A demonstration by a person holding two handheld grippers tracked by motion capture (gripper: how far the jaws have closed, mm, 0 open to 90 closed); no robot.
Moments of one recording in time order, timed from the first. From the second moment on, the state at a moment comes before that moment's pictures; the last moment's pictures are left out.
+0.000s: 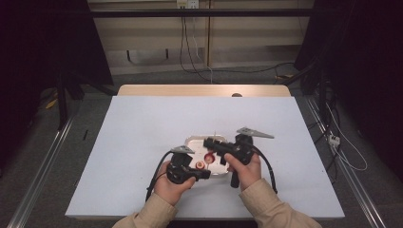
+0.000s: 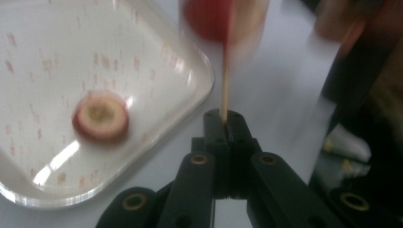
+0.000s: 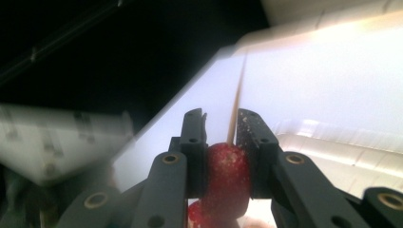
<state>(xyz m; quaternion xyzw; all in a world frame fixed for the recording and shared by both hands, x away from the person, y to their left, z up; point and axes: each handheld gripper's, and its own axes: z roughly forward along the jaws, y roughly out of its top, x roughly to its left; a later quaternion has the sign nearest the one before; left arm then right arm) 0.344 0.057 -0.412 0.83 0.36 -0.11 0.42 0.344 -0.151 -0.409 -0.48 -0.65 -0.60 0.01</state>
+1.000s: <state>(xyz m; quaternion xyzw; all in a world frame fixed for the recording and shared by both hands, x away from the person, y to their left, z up) 0.357 0.110 -0.413 0.80 0.41 -0.06 0.43 0.348 -0.152 -0.451 -0.49 -0.70 -0.52 -0.04</state>
